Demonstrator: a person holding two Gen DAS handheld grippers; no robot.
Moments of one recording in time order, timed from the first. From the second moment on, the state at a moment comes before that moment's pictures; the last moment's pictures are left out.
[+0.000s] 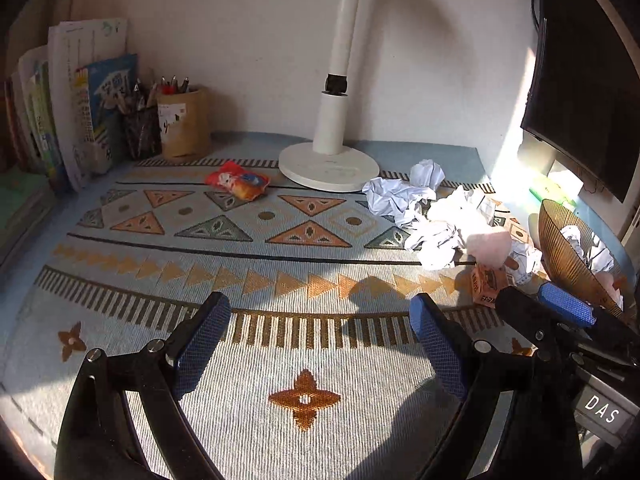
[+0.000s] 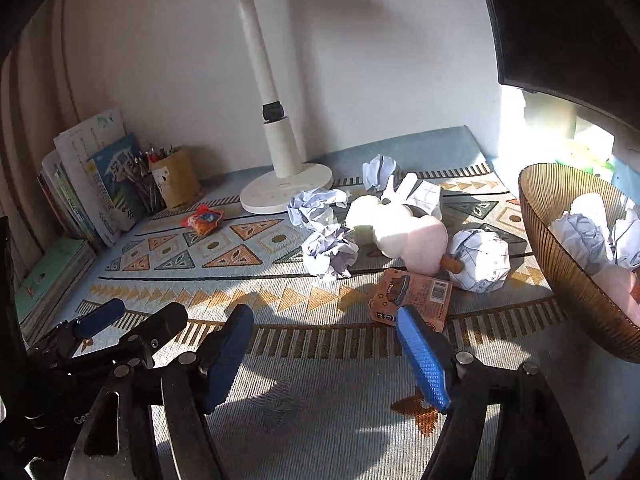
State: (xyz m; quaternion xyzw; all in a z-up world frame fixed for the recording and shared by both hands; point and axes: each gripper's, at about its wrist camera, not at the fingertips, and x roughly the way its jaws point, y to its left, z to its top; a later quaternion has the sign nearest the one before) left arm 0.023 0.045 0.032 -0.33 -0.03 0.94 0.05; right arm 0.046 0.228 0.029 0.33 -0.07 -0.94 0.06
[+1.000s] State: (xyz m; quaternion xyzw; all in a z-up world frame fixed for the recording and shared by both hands) left arm -0.068 -0.015 0.059 -0.41 -0.11 0.90 0.08; right arm -0.037 0.204 0.049 0.40 -0.09 -0.91 0.08
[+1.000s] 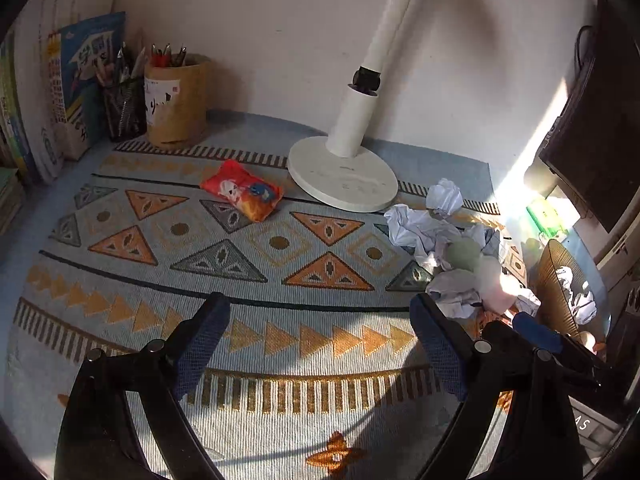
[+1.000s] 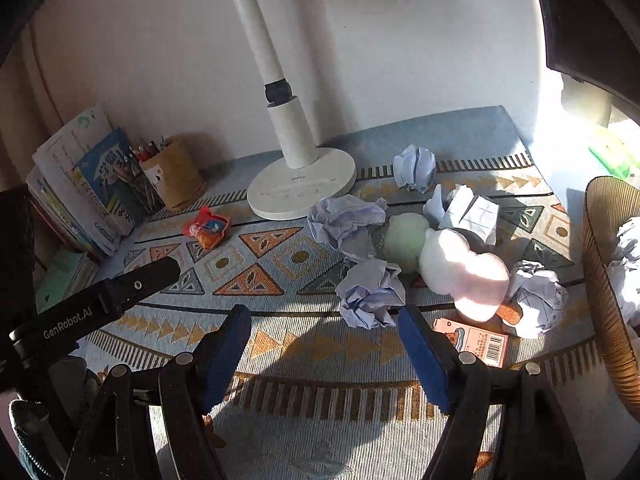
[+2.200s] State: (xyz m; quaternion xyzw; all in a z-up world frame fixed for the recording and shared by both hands) left arm -0.049 -0.016 0.014 -0.46 -0.01 0.86 0.21; right arm 0.011 0.244 0.013 0.39 -0.13 -0.91 0.08
